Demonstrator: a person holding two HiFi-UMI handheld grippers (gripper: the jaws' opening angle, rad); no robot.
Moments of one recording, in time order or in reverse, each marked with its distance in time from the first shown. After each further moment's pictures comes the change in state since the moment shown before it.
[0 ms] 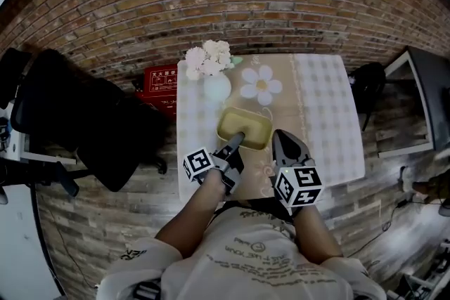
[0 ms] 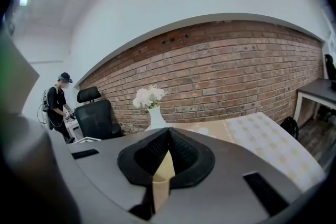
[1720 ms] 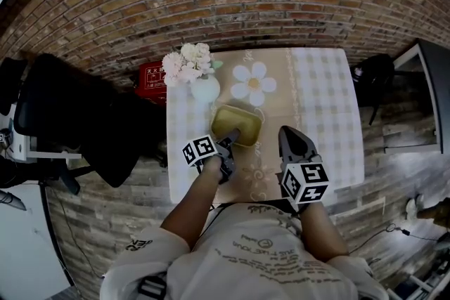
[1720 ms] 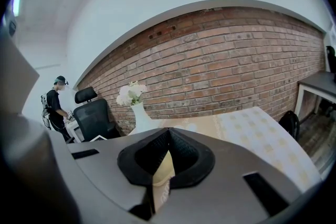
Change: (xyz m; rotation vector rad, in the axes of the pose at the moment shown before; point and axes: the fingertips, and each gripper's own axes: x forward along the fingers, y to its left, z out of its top) left arm 0.054 0.100 0.018 0.176 0.070 0.393; right arm 0.020 -0.083 -0.006 0.045 0.065 0.021
